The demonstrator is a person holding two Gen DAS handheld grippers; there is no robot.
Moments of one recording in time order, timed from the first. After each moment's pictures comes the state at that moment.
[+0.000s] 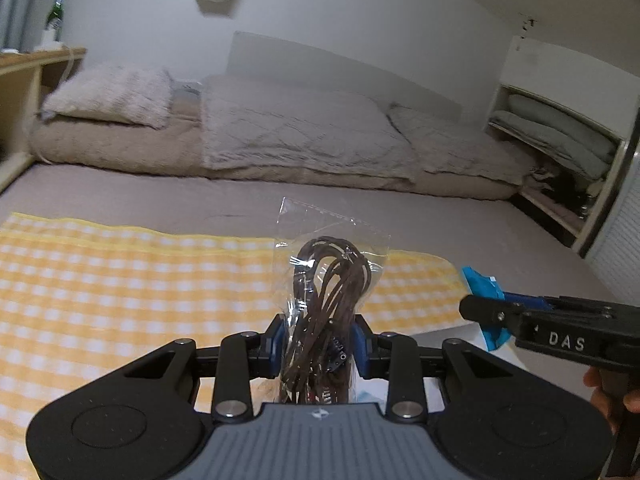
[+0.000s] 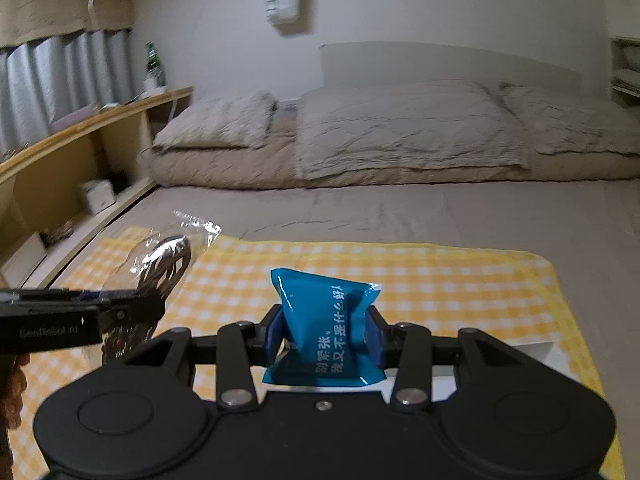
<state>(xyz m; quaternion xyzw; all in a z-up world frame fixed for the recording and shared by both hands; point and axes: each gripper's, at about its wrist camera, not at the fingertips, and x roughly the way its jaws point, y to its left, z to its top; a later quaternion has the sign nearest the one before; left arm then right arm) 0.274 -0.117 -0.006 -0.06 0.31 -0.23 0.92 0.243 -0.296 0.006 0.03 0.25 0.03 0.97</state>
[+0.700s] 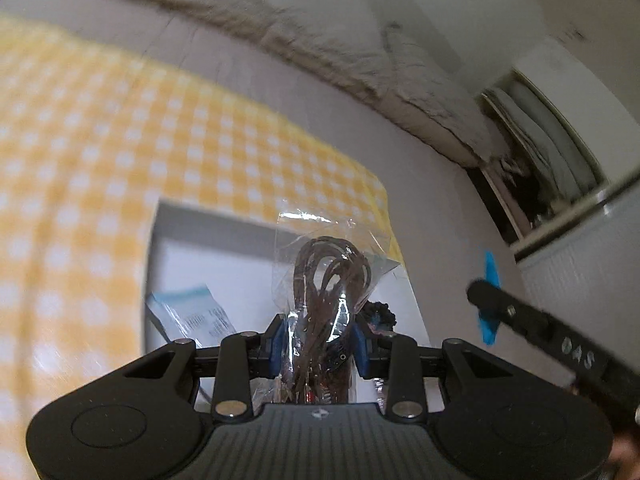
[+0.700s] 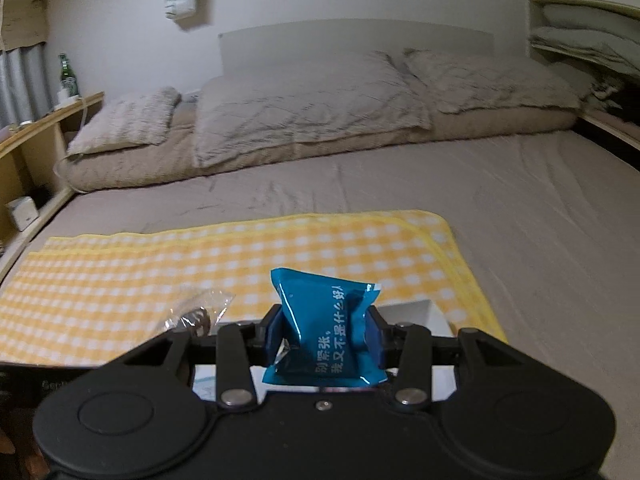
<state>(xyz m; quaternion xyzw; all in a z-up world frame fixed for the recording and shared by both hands) 0.304 -0.214 -0.103 -0.24 0.47 -0.27 0.81 0.225 -0.399 -0.015 0.06 0.28 -0.08 0.96</state>
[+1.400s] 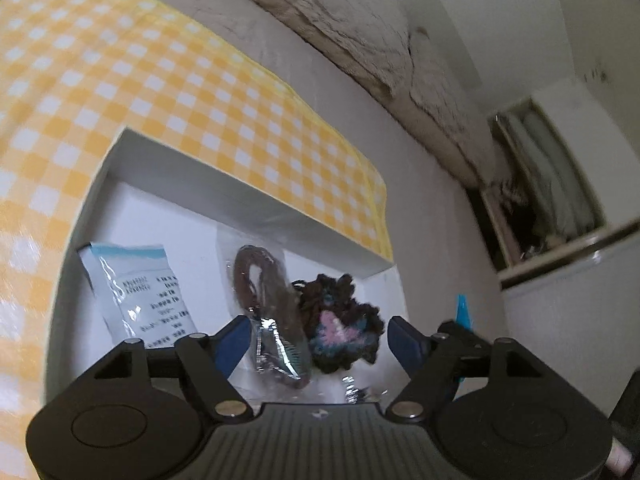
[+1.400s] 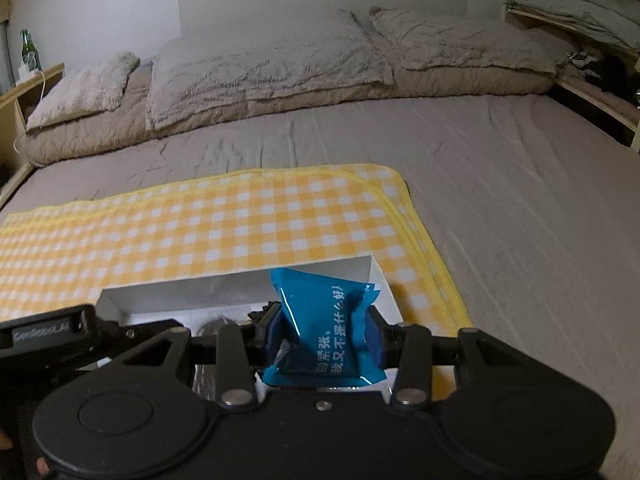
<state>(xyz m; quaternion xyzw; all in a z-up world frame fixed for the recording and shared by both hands) 0.311 -0.246 -0.131 -0.29 0.48 -0.27 0.78 0.240 -0.443 -0.051 0.05 0.34 -0.12 0.93</state>
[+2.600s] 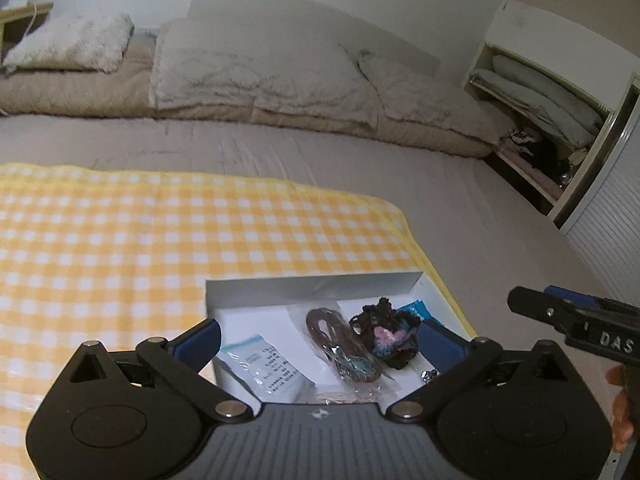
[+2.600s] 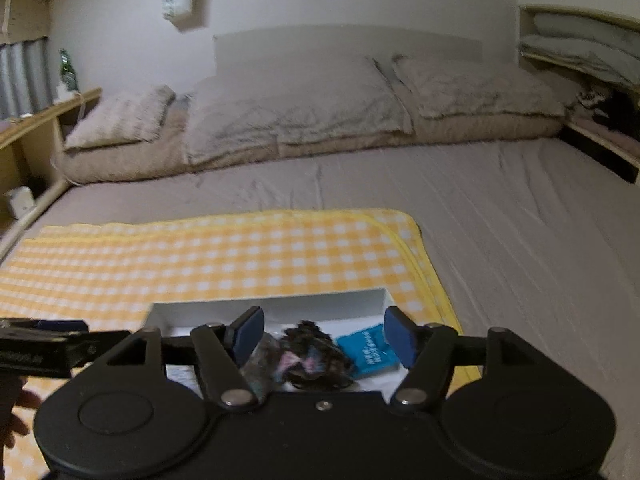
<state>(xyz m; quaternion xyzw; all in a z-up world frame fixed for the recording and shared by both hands) 0.247 -0.208 -0.023 -0.06 0.37 -0.25 0.89 0.179 -0.419 -0.002 0.04 0.27 -0.08 0.96</state>
